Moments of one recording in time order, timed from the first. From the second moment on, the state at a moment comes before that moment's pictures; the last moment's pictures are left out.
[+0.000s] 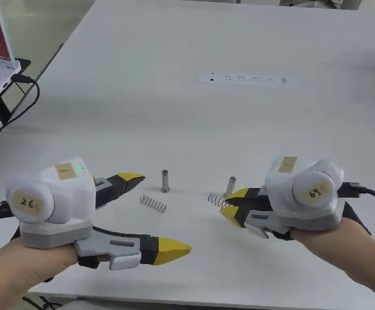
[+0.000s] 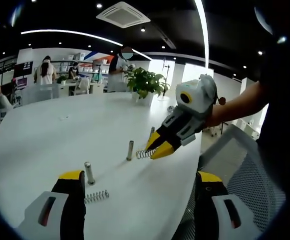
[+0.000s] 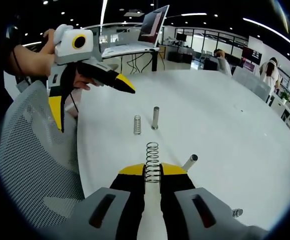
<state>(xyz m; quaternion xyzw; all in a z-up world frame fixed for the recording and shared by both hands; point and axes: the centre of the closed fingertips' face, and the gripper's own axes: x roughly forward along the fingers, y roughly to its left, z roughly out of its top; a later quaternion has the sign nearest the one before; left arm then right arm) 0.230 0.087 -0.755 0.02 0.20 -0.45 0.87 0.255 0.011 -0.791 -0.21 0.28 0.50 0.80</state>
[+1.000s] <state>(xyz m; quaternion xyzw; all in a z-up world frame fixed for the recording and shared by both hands) 0.230 0.016 -0.744 0.03 0.19 -0.58 0.79 0.225 0.003 -0.757 -0.27 0.23 0.57 0.74</state>
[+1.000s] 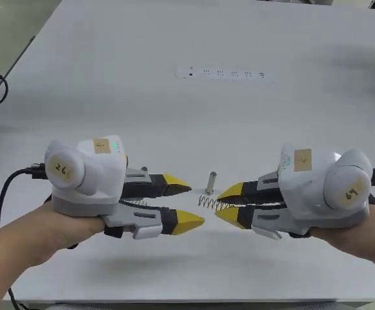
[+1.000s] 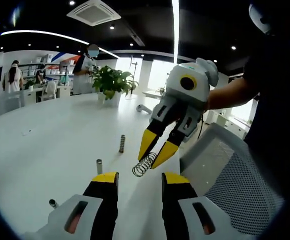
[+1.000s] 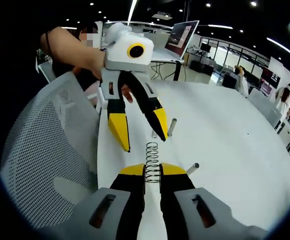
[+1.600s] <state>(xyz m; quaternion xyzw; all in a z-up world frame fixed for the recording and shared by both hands) 0.226 0.003 -0.742 0.03 0.17 -0.60 0.78 0.217 0.008 -0.749 -0.28 0.20 0.61 0.71</state>
